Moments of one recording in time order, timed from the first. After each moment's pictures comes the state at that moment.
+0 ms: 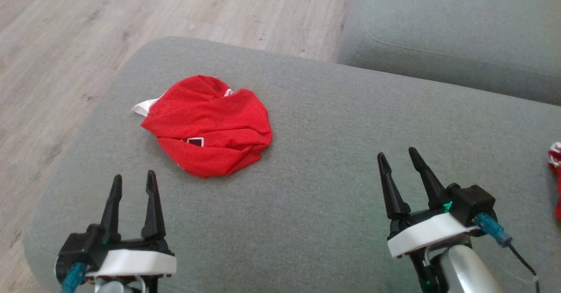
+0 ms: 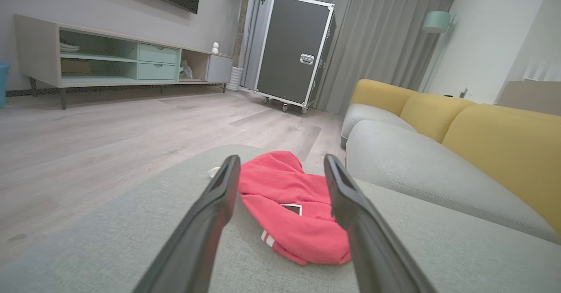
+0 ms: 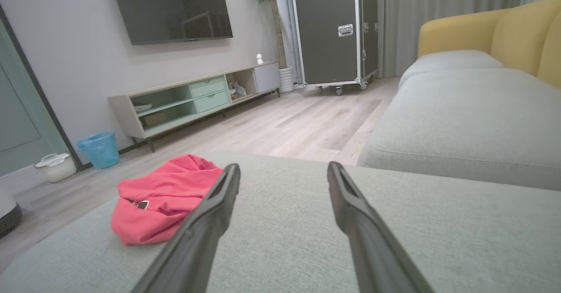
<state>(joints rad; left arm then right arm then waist) -0.03 0.04 -0.01 0.27 -0.27 -0.12 -0.25 -0.11 -0.05 0.21 0.34 0.24 0.13 -0.25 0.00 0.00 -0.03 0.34</state>
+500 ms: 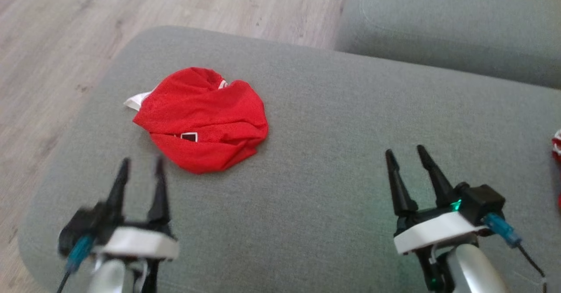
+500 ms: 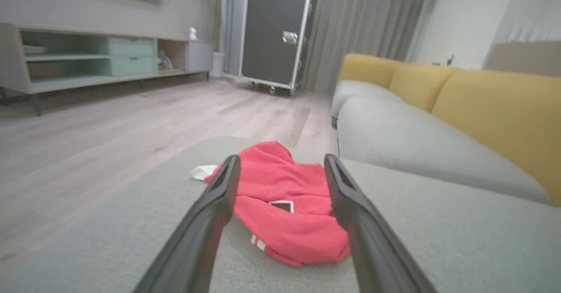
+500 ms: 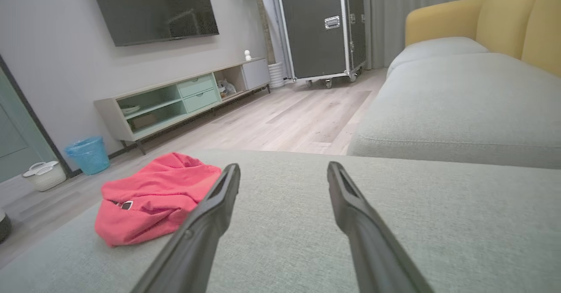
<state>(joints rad) -0.08 0.09 -0.05 0.29 -0.26 -0.12 -0.23 -0.10 -0.05 0.20 0.32 0.25 0.13 -0.25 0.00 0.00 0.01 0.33</state>
